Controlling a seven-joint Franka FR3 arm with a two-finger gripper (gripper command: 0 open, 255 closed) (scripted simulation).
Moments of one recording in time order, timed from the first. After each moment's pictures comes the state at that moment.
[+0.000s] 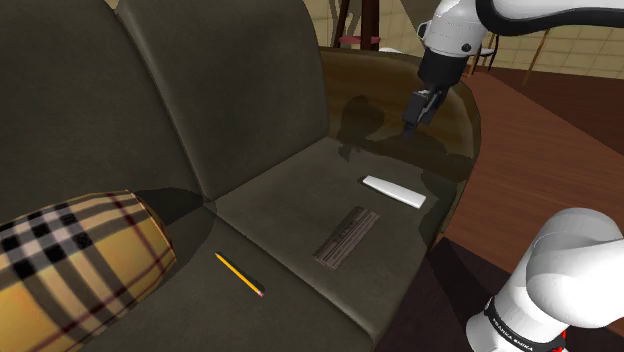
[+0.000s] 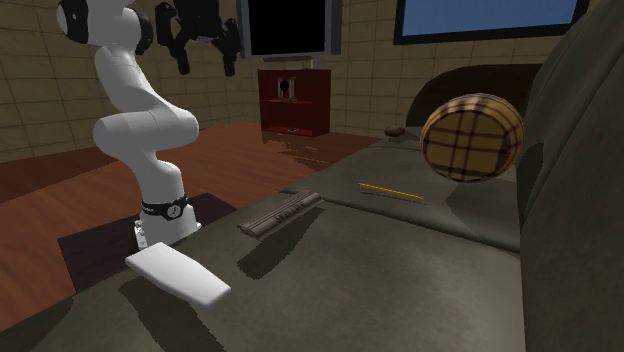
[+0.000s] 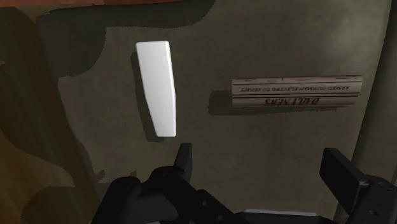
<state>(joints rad) 0.02 -0.82 0.03 -2.30 0.00 1.64 -0.06</state>
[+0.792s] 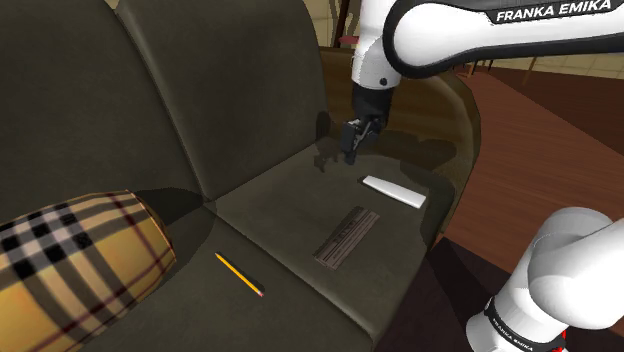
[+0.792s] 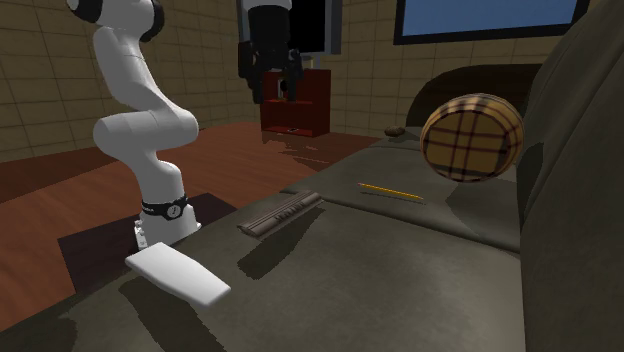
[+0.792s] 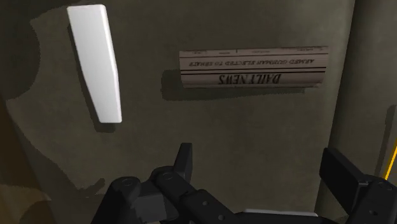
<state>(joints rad) 0.05 -0.55 0.20 -2.22 0.06 1.78 0.11</state>
